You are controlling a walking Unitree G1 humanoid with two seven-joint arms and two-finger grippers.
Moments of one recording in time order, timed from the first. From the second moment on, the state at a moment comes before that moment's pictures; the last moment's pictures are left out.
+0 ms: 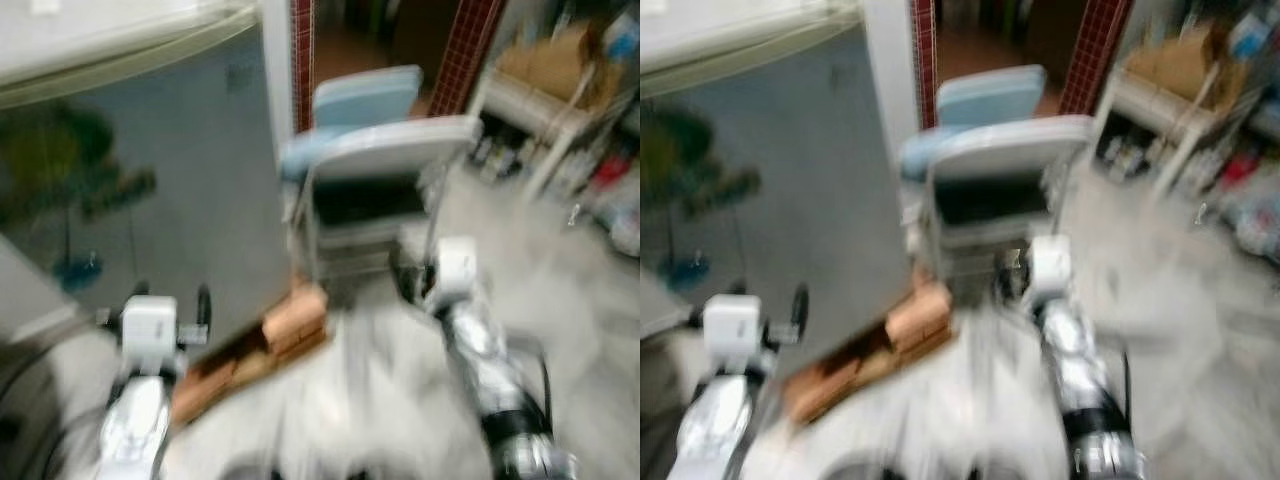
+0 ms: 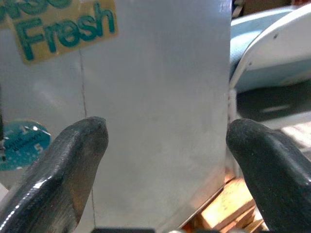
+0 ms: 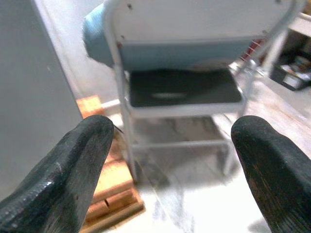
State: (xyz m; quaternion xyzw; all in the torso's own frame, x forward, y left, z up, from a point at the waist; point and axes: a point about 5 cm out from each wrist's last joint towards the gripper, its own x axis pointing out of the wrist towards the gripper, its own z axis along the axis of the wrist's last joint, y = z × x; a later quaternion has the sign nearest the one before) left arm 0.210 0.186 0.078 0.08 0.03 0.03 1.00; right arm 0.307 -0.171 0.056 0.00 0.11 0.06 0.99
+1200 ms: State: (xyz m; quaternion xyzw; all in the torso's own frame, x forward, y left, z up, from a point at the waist) left arm 0.191 0.200 0.072 0.11 0.05 0.05 0.99; right arm 0.302 -0.171 0.054 -0.01 0.11 0.06 0.99
